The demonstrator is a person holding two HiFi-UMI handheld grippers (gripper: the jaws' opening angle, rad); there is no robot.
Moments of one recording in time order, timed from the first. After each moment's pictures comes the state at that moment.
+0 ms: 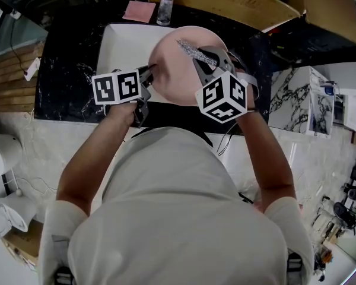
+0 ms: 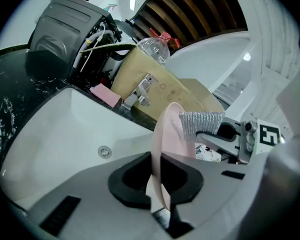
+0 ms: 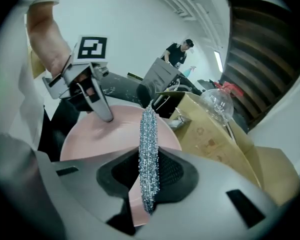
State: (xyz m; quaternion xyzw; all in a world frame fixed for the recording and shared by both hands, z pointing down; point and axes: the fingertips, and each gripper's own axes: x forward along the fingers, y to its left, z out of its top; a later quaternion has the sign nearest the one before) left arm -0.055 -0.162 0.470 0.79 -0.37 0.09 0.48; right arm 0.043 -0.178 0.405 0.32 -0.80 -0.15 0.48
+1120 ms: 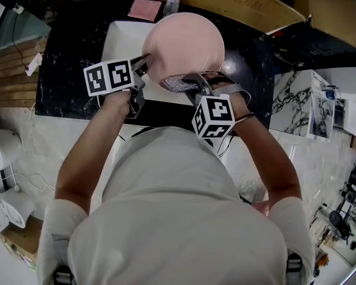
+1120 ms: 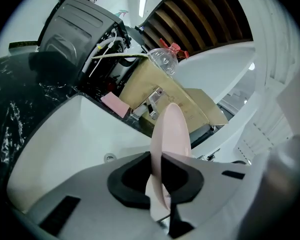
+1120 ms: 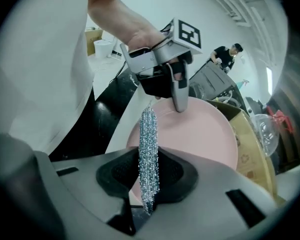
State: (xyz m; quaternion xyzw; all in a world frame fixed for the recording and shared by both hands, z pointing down) left arm -0.088 -0.188 0.462 0.77 -0.40 0.05 0.49; right arm 0.004 -0.098 0.476 0.08 -0.80 -0.23 0.55
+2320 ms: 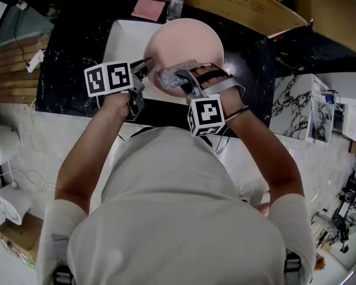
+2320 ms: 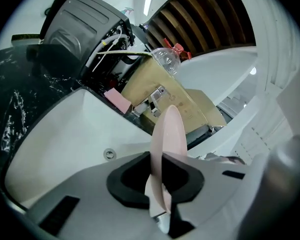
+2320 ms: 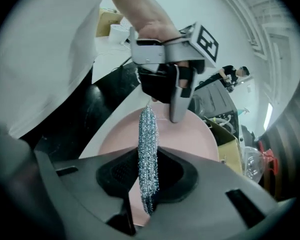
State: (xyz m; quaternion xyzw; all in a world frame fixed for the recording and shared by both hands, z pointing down) left arm -0.091 -0.175 0.469 0.77 -0.39 0.04 0.51; right arm -0.020 -0.115 0.476 0.06 -0.74 -0.38 0.55
